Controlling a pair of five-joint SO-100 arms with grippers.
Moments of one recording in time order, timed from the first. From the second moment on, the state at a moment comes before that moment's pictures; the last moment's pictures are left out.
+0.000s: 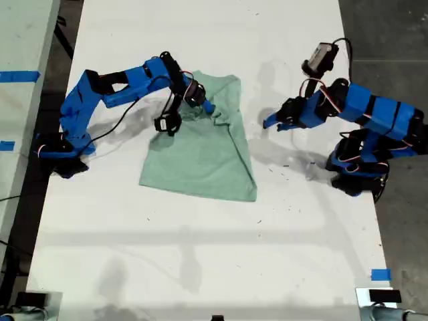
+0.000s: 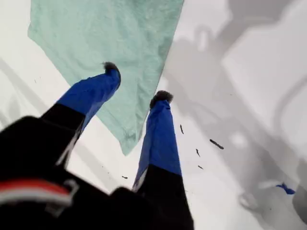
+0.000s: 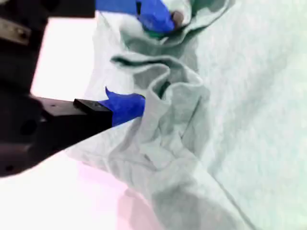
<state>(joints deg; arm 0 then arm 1) -24.3 44.6 43.3 69.3 53.0 26.8 133.7 122.8 75.4 -22.0</state>
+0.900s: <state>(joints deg) -4.7 112.0 108.7 80.9 23.4 5.6 125.8 122.9 75.1 -22.1</state>
